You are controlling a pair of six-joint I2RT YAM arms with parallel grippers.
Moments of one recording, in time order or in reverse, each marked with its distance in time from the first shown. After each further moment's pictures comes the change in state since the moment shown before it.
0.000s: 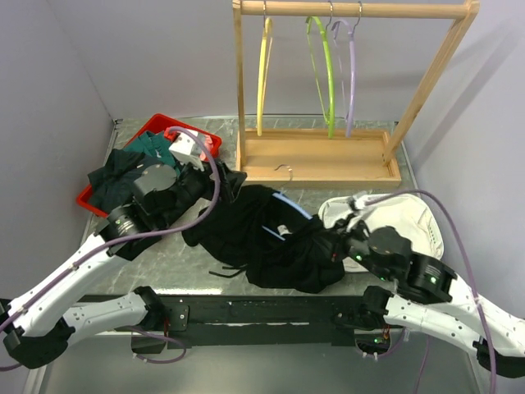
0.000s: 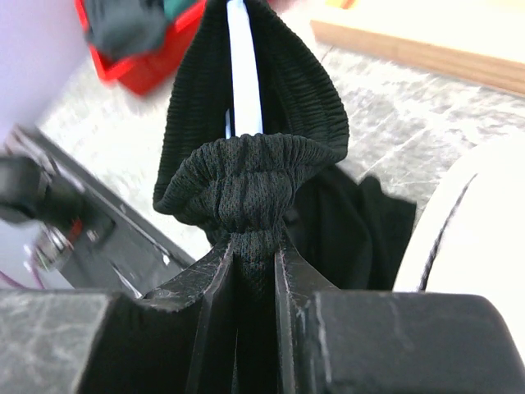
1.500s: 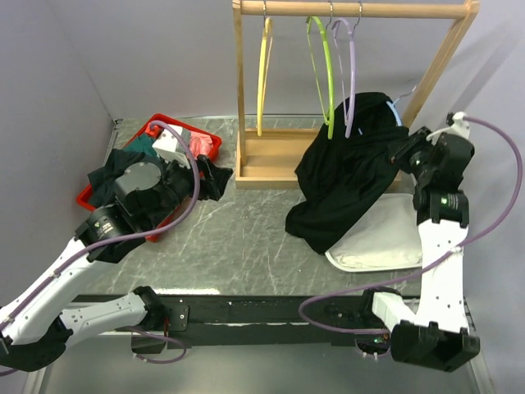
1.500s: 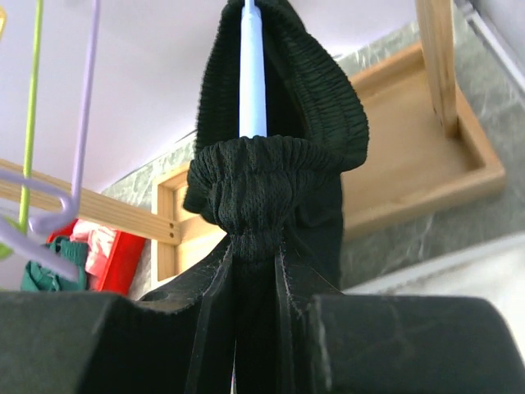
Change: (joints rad) left arm 0.000 -0.042 0.093 -0.140 -0.051 -0.006; right arm -1.246 0.481 0.422 0.154 -0.473 0.052
